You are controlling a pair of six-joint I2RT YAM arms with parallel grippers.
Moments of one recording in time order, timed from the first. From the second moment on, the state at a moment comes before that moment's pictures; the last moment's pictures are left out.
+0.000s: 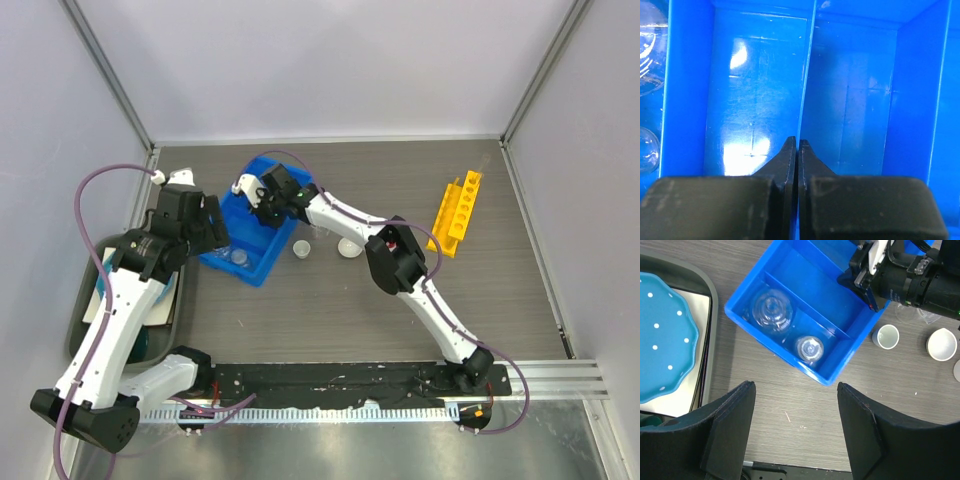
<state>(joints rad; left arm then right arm) -0.33 1.02 1.24 -1.01 -0.29 -0.46 0.82 2.55 2.27 -0.45 -0.22 -0.33</state>
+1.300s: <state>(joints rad) -0.33 0.99 1.25 -1.02 -0.23 -0.44 0.95 2.35 2.01 -0.78 -0.54 -0.75</state>
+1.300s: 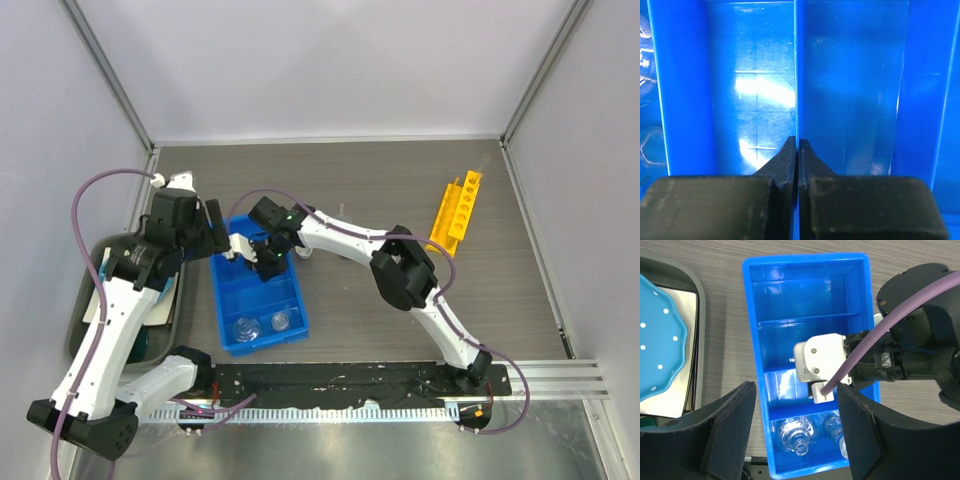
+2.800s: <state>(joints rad) -0.33 1.04 1.43 -1.09 0.01 -0.39 0.73 1.80 2.08 -0.76 -0.01 -0.16</state>
